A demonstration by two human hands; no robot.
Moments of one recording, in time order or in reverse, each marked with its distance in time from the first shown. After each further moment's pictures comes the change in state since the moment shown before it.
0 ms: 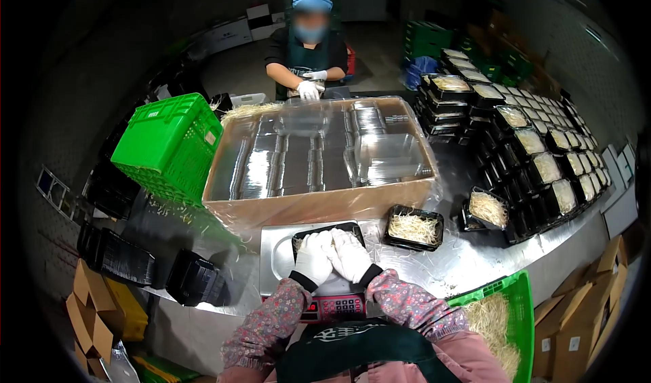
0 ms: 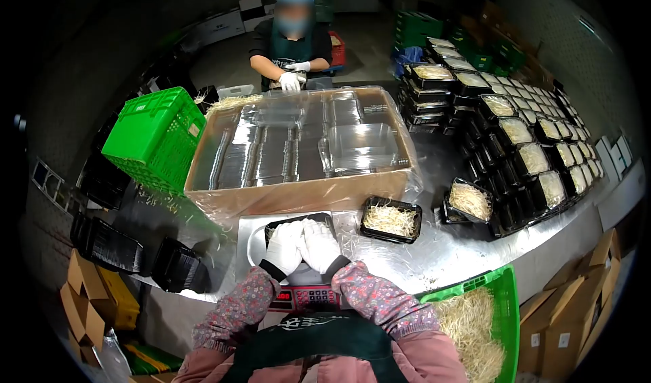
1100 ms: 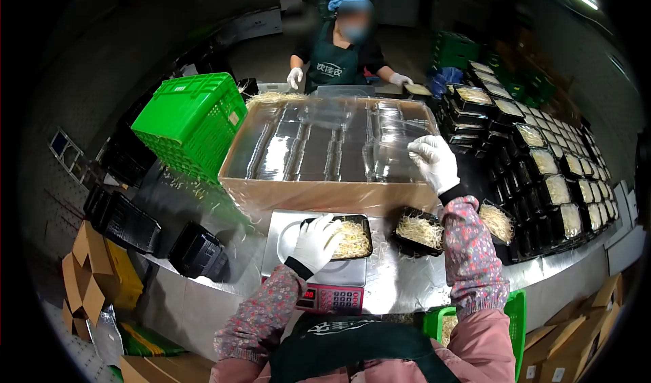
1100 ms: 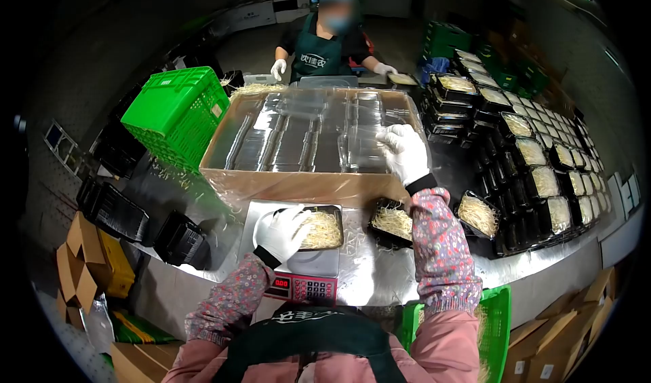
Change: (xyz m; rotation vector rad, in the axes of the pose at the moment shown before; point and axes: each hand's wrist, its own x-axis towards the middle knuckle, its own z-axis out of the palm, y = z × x) left_hand -0.003 0.022 -0.048 0.010 -0.024 -0.110; right_hand 0.082 0.055 -0.235 -0.163 0.592 -0.449
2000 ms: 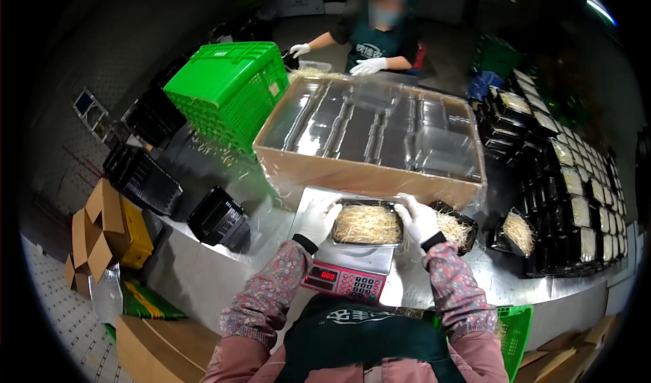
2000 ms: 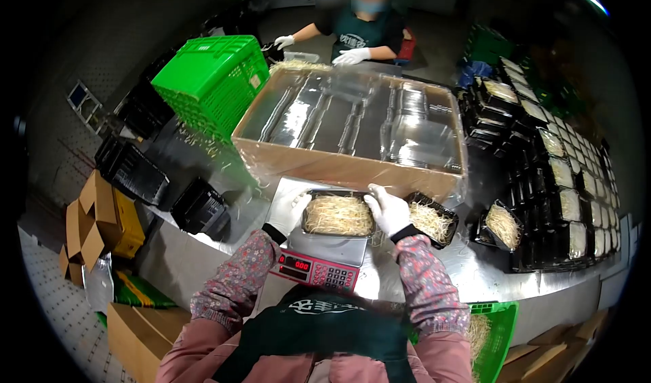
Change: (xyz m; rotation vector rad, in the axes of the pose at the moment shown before) left_hand -0.034 -0.070 0.012 -0.291 0.242 -0.364; right_hand -0.125 -0.085 0.095 0.166 -0.341 0.276
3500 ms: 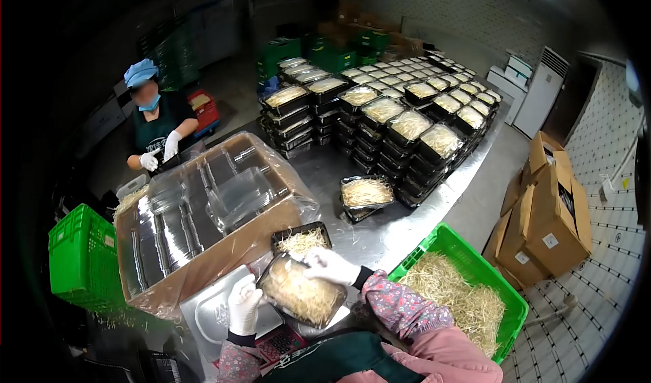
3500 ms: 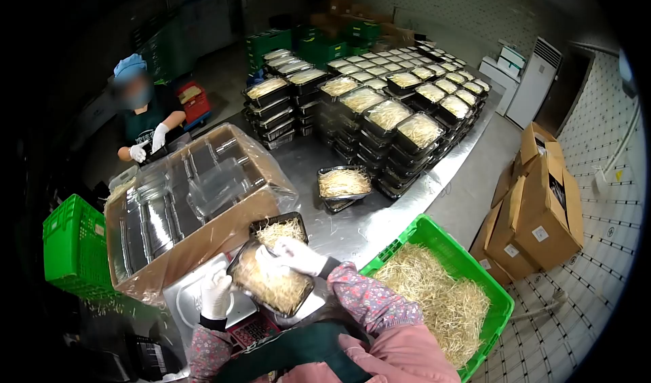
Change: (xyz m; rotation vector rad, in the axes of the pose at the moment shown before) left_hand -0.012 0.135 0.084 -1.065 -0.596 -0.378; right_hand -0.132 0.043 -0.113 0.855 0.074 0.438
